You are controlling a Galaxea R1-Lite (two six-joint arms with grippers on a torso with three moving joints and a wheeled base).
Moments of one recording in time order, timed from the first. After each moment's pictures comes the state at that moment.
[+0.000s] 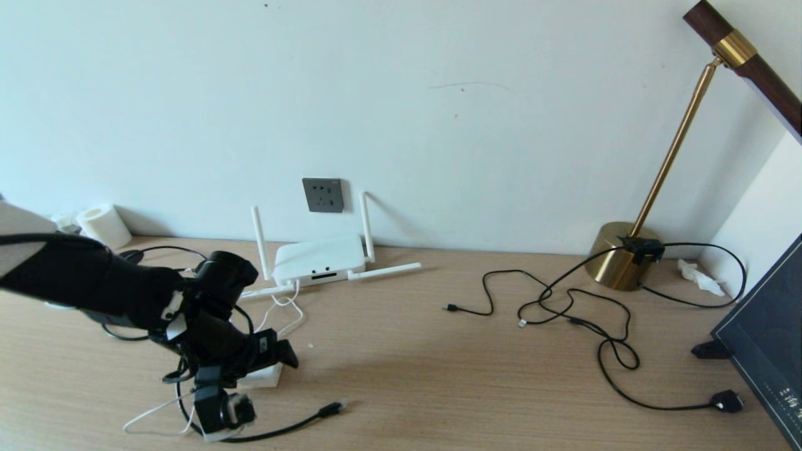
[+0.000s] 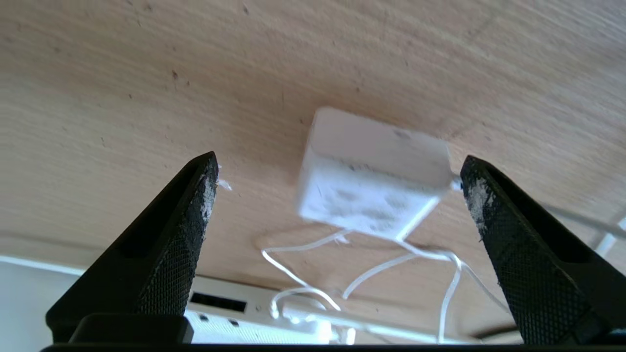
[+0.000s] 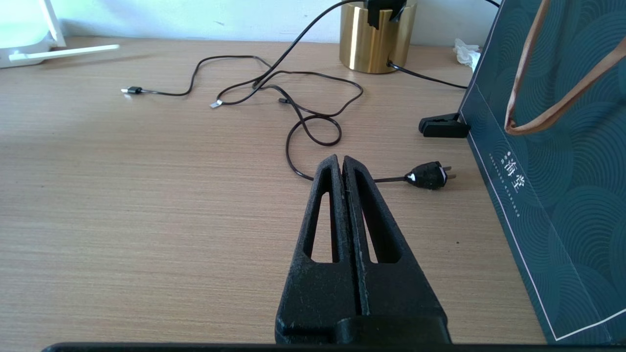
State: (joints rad) left arm -0.16 1.94 -1.00 0.24 -0.02 2.72; right arm 0.00 0.00 -0.01 0.00 -0.02 0.02
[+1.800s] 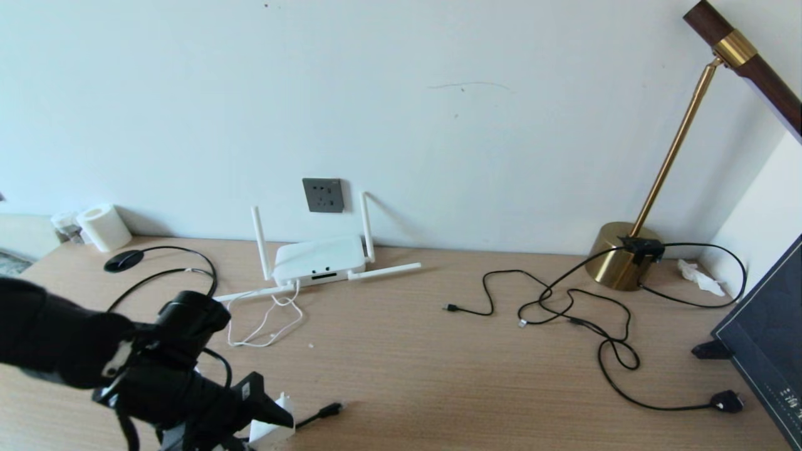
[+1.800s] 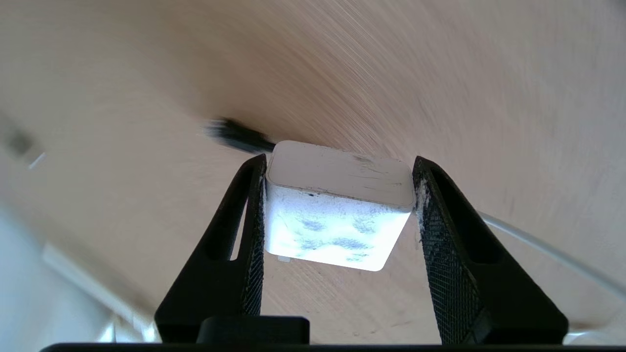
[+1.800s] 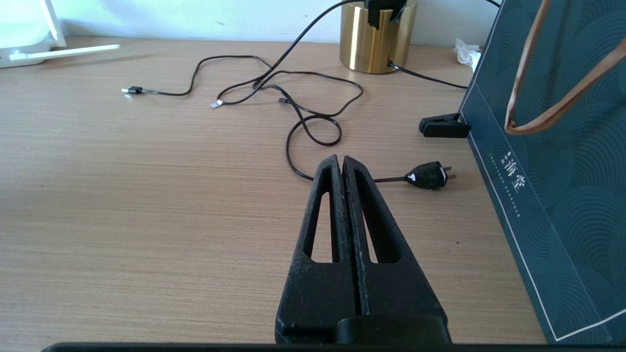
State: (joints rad) left arm -0.15 1.76 -0.71 0.23 -0.41 2.42; right arm 0.00 0.00 -0.01 0.00 -0.02 0.02
